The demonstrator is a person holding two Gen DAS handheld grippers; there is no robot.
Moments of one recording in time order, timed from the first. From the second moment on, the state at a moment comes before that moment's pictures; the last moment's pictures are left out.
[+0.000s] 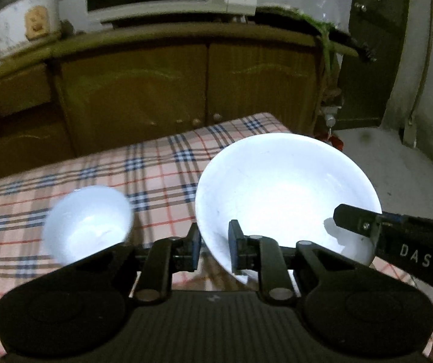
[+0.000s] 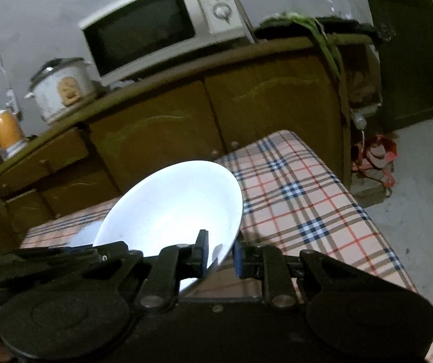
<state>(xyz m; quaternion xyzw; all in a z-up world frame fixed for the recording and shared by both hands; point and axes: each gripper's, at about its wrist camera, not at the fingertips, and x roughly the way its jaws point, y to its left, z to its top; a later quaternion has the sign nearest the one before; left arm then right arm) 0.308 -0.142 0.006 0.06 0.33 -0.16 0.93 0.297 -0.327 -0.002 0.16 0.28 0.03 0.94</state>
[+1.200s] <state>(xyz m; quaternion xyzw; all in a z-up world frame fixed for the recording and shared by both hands) 0.174 -0.056 -0.060 0.06 0.37 -0.12 0.92 0.150 -0.241 -0.057 0.13 0.35 0.07 0.93</state>
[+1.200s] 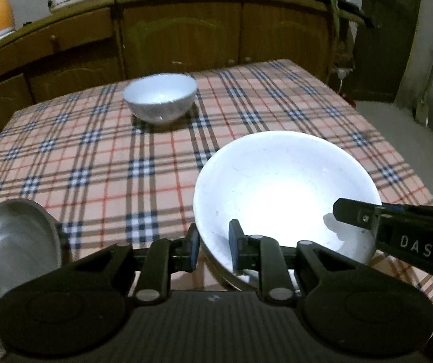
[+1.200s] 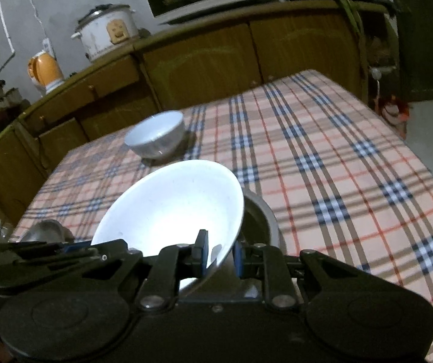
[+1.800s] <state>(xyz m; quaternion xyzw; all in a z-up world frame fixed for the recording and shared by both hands) 0.164 -0.078 -0.076 0.14 0.36 -0.11 0.92 0.145 -0.253 -0.072 0.16 0.35 0.06 0.92</state>
